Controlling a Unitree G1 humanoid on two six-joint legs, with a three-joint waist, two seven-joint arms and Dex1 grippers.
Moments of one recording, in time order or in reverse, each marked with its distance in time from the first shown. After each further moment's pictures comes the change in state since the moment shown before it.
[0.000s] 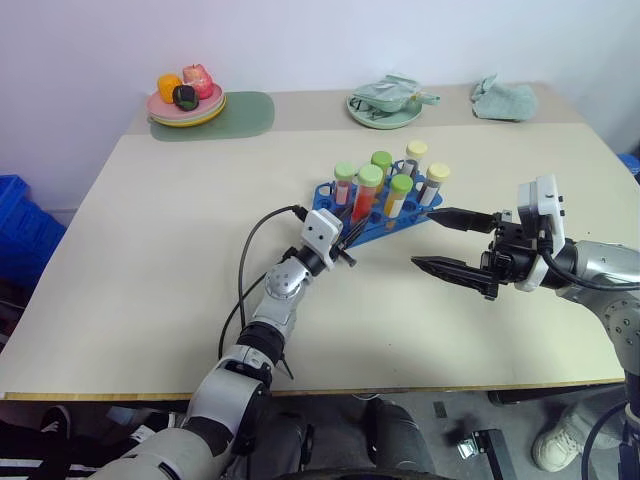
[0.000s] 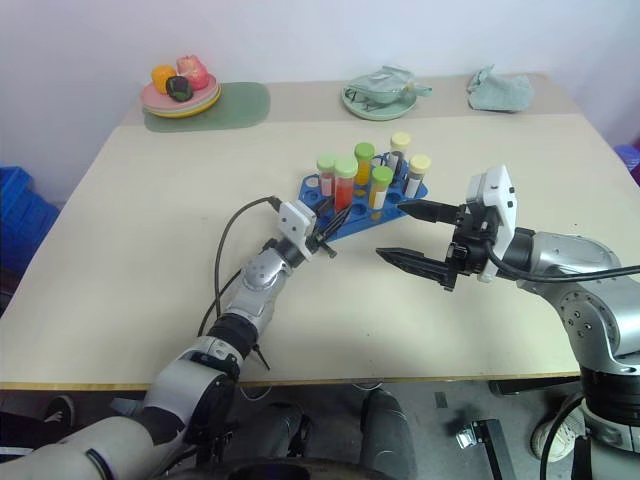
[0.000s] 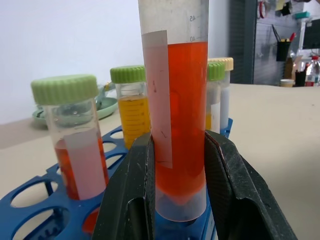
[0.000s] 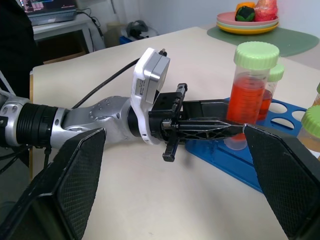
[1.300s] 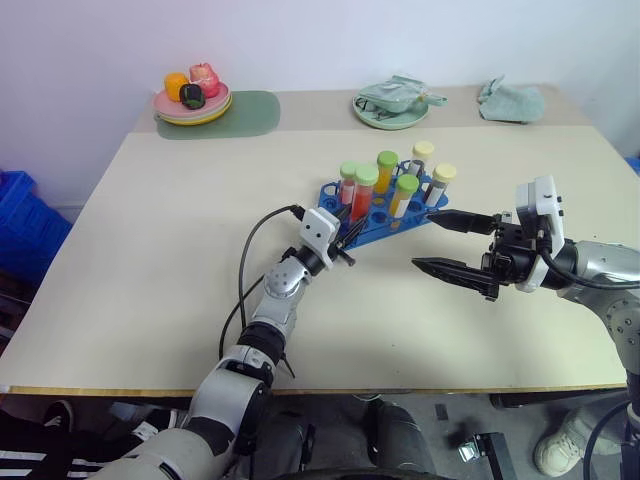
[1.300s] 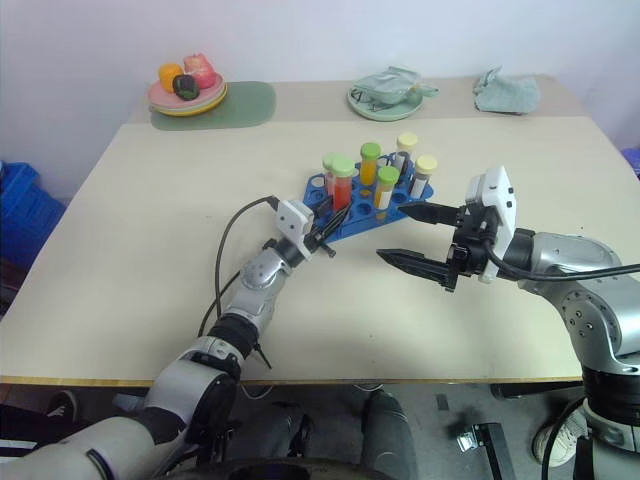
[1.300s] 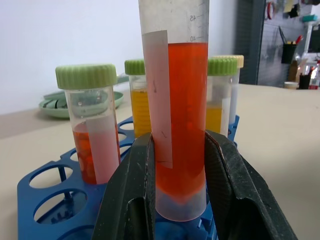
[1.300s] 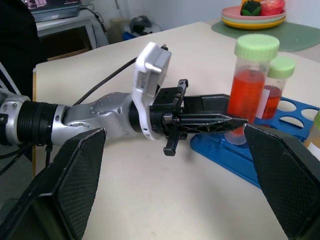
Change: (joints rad) left arm 0.003 -0.021 0.017 -0.034 -0.018 0.025 -0.045; right arm 0.000 -0.008 0.000 0.000 0.001 0.020 0.002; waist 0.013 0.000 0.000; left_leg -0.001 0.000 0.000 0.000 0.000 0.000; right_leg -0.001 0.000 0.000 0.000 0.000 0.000
